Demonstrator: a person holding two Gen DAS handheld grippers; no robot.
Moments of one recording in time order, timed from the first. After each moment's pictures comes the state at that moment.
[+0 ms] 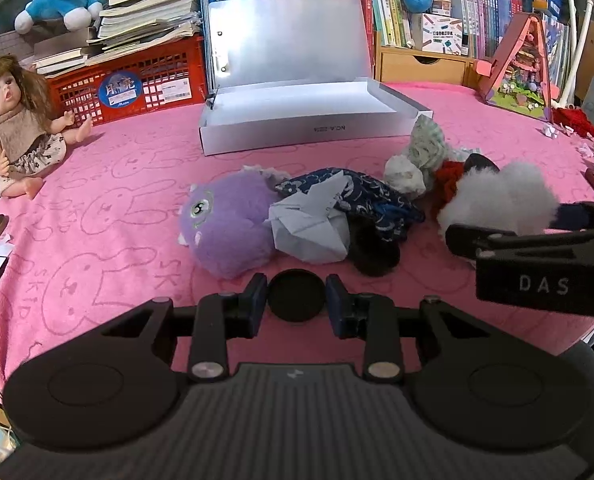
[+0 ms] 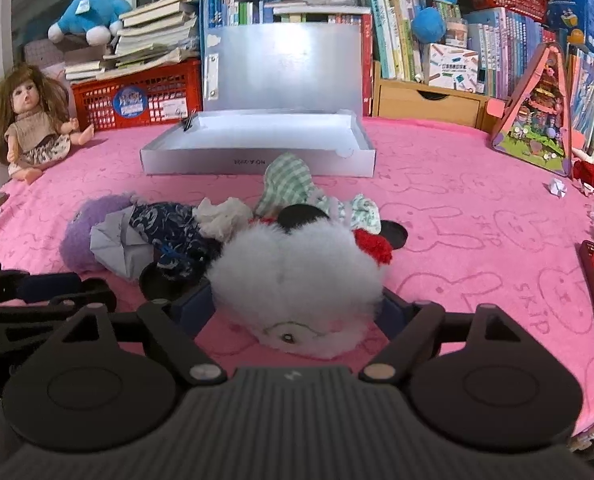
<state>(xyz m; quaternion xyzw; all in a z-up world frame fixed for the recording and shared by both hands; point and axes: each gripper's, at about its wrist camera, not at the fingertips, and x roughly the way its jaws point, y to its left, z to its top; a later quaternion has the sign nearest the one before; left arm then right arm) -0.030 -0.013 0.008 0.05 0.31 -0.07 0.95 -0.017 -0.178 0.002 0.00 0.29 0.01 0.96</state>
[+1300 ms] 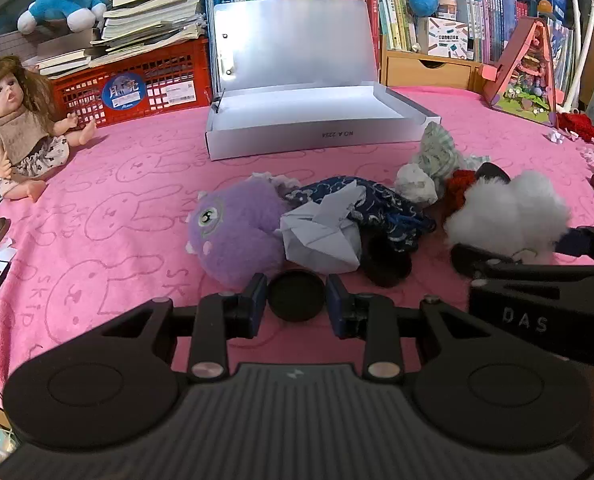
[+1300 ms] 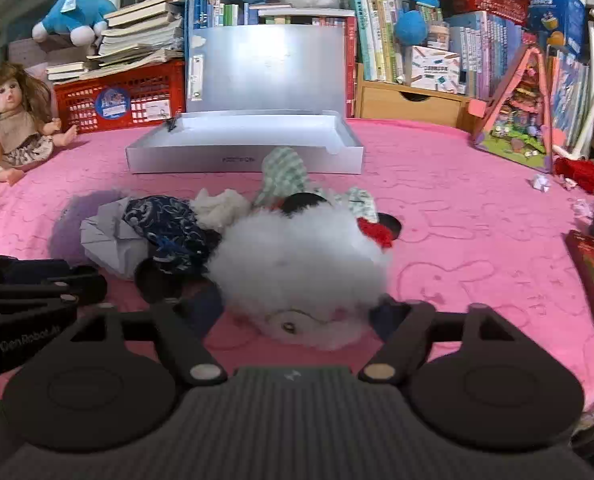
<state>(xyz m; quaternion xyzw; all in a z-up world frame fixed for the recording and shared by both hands) -0.021 -0.009 0.011 0.05 0.31 -0.07 0.95 -0.020 -0.163 -0.007 0.00 0.28 -0.03 0.96</state>
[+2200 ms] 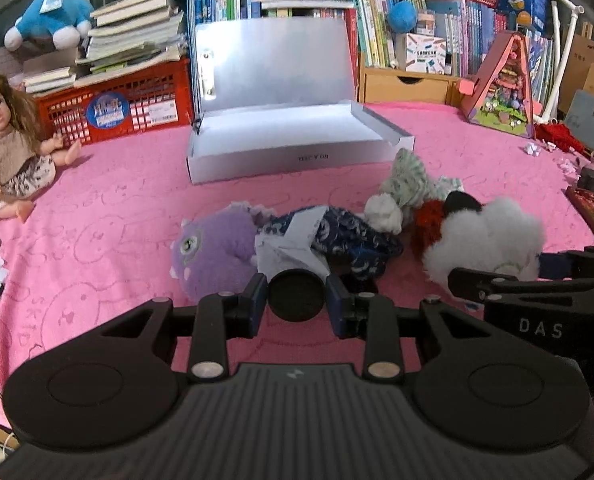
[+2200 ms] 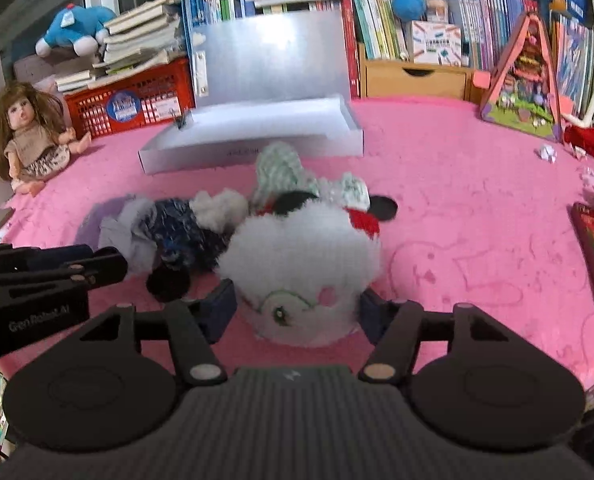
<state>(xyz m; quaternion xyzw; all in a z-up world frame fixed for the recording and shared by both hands) -0.029 -0.016 0.031 0.04 0.30 -0.10 0.95 -0.032 -0.187 0.007 0.05 0.31 0.00 0.95</state>
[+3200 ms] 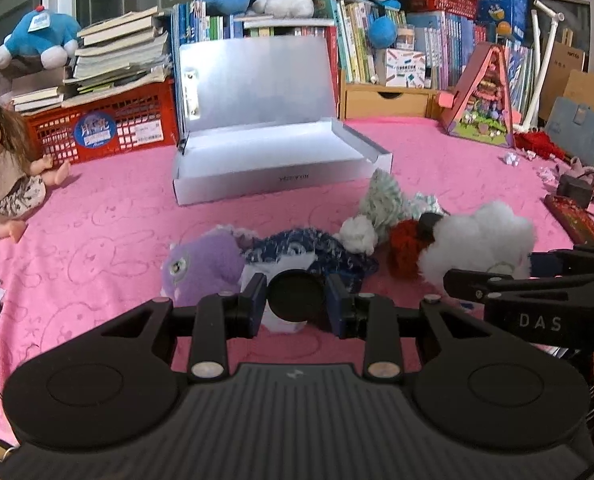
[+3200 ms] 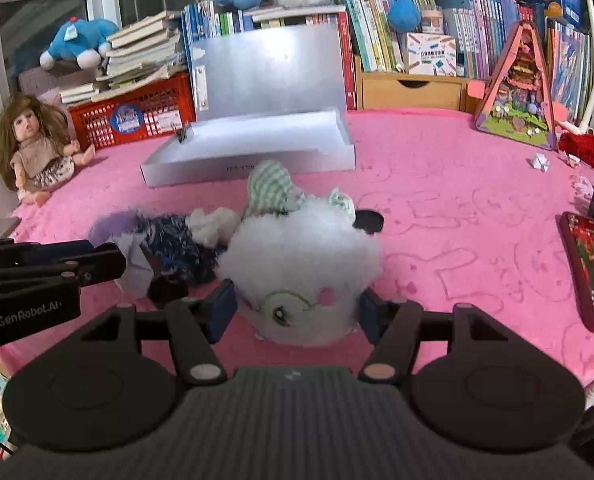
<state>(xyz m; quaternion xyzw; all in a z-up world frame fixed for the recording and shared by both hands) -0.039 -0.019 0.049 0.05 0.27 -0.13 0.95 -0.042 -0.201 0.023 0.05 0.30 0.01 0.95</state>
